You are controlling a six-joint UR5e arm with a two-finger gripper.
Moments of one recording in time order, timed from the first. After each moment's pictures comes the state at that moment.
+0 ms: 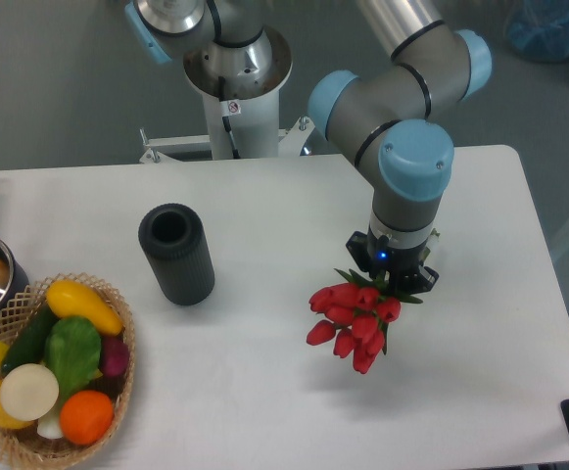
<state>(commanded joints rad) 2.58 -1.99 -1.52 -1.12 1.57 1.19</state>
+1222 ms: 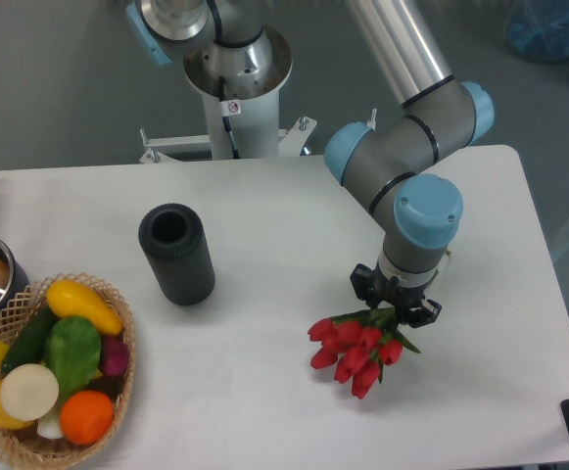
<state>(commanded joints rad) 2.58 -2.09 -1.54 -1.03 1.51 1.14</state>
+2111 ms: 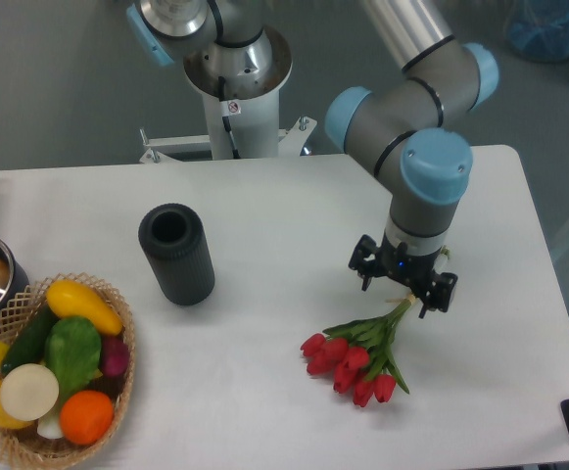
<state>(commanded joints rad) 2.66 -1.96 -1.57 -1.02 1.47 1.32</state>
